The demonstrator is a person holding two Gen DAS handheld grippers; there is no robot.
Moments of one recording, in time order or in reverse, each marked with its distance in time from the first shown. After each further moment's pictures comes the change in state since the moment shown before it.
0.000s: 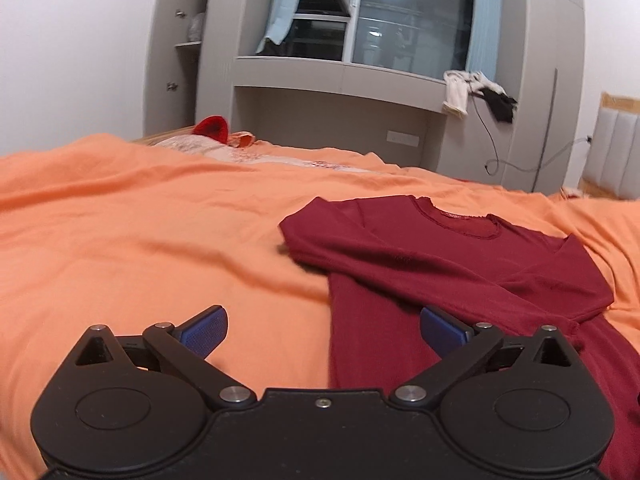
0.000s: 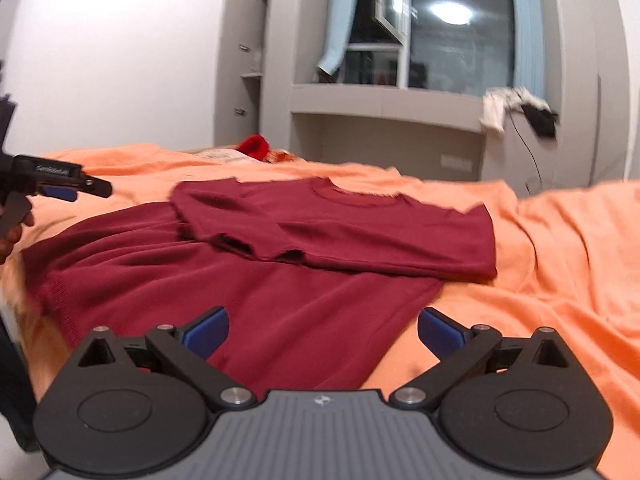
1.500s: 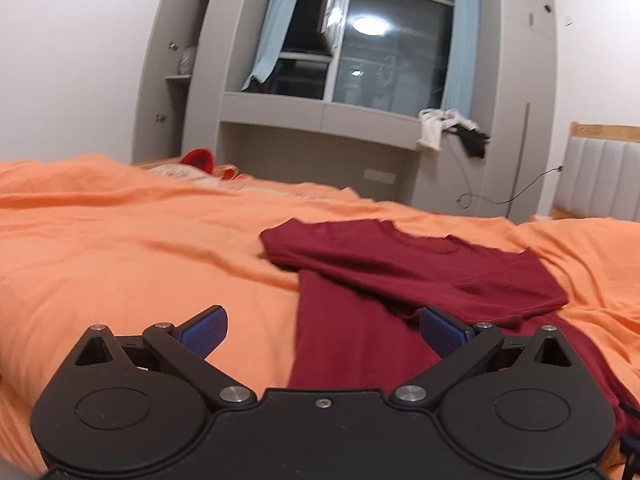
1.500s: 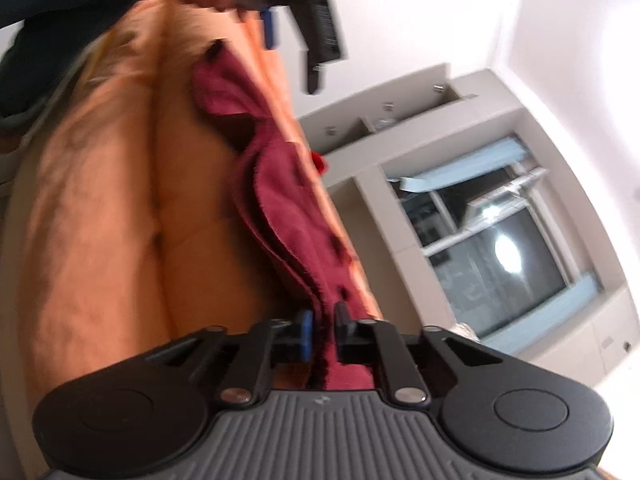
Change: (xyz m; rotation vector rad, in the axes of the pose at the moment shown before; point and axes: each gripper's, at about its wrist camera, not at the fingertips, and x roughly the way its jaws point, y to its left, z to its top) left arm -0.060 -0.009 -0.036 0.014 -0.139 -0.090; right arm -0.009 0.152 -0.095 -0.998 -0.187 -0.284
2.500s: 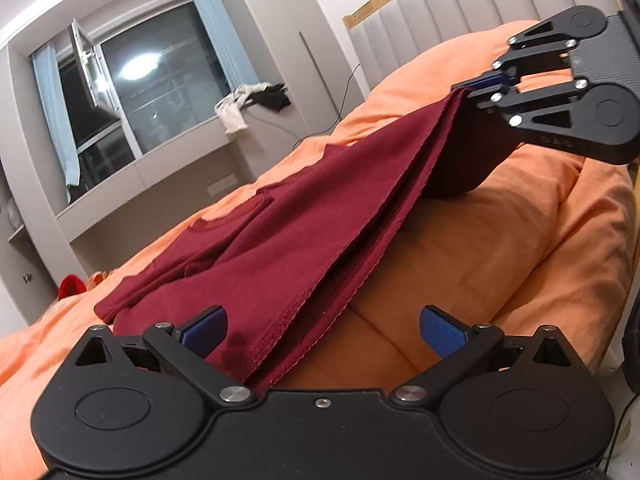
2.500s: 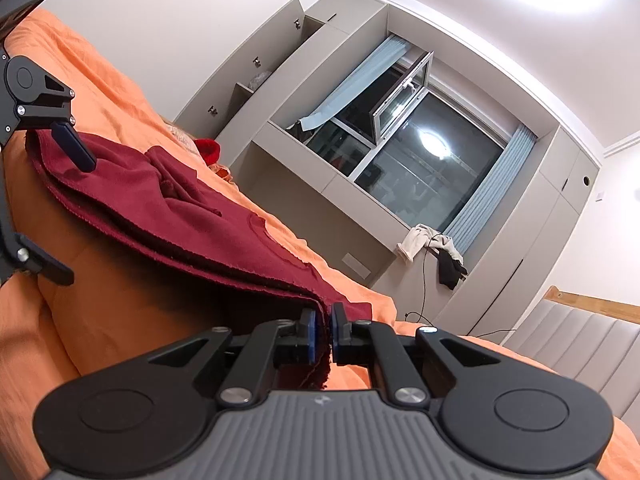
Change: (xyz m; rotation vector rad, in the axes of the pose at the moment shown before) left arm -0.009 -0.142 -0.100 0.703 0.029 -0.293; right arm 0.009 -0.075 -0.022 0.462 0.145 -0.134
